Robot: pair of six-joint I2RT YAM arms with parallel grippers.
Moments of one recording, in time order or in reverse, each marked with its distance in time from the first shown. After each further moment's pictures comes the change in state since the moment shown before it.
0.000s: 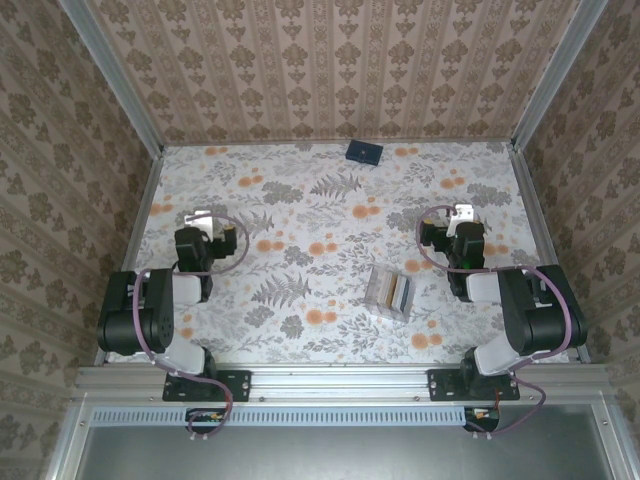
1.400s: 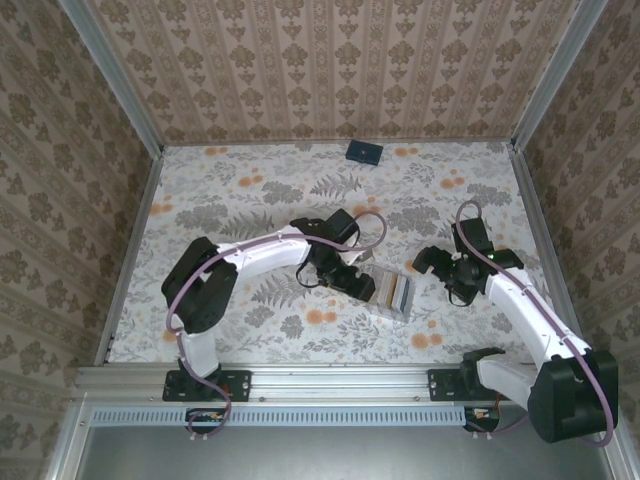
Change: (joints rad) left arm -0.900 0.337 0.930 -1.471 0.568 -0.374; right arm 0.091 -0.441 0.324 -1.550 -0.272 0.684
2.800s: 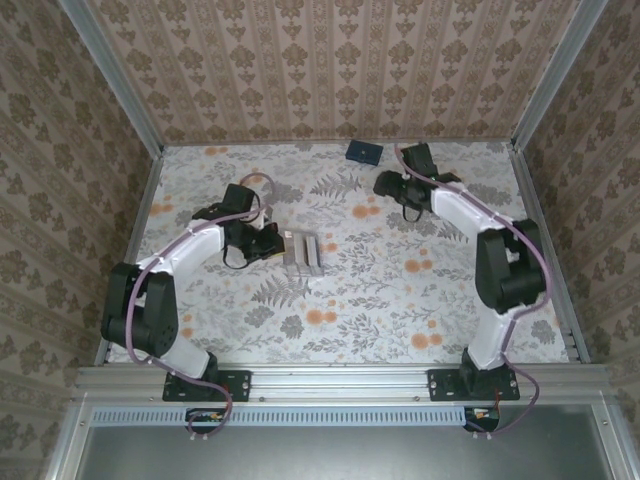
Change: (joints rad) left arm 0.574 -0.328 -0.298 0.097 -0.031 -0.223; right arm 0.128 0.817 0.739 0.392 0.126 -0.165
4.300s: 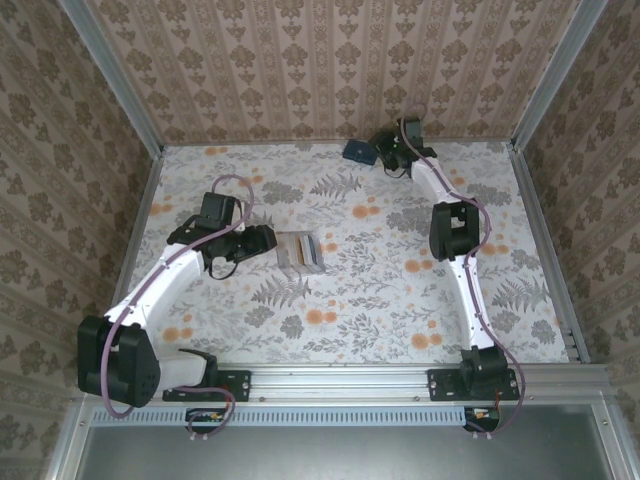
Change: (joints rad) left arm 0.018 -0.282 -0.109 0.022 -0.167 -0.013; right arm -0.122 0.907 1.095 0.057 -0.296 0.450
